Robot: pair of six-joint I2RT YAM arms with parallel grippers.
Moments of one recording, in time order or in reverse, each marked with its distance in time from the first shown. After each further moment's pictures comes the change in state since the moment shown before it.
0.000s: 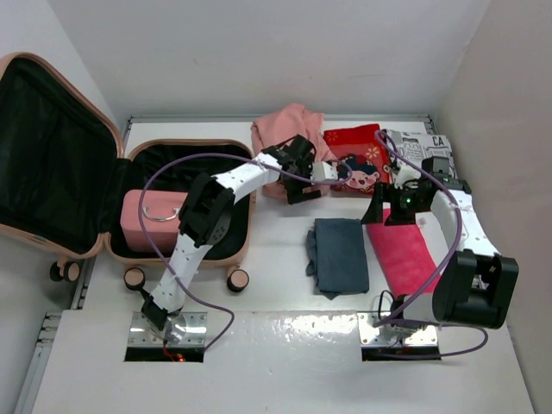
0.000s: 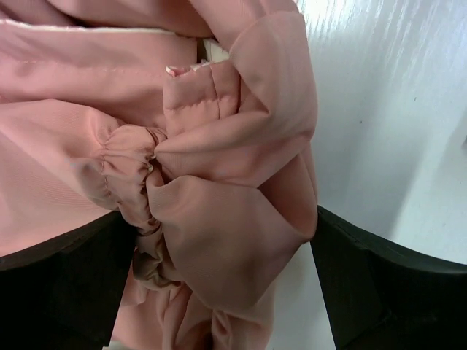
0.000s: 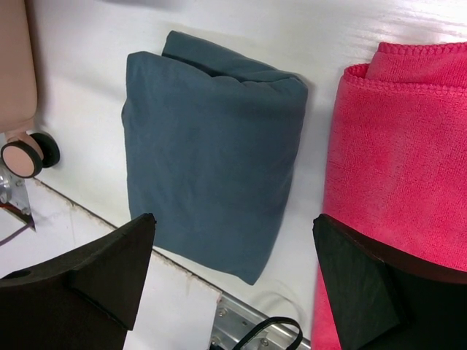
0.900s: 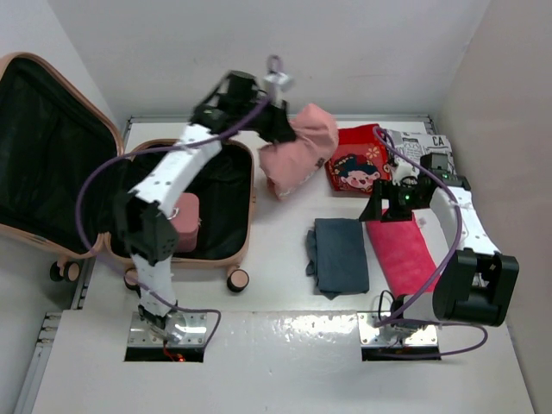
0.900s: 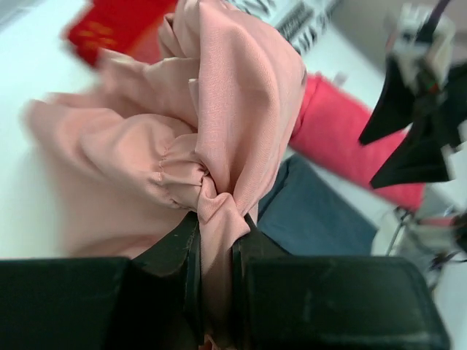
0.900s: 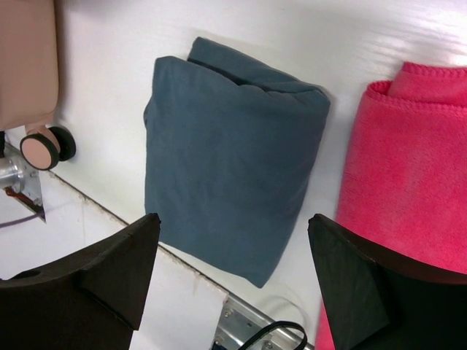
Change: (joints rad) left arm 0.150 -0.414 0.022 0.040 0.366 -0.799; right arm 0.016 0.013 0.034 -0.018 -0.040 -0.012
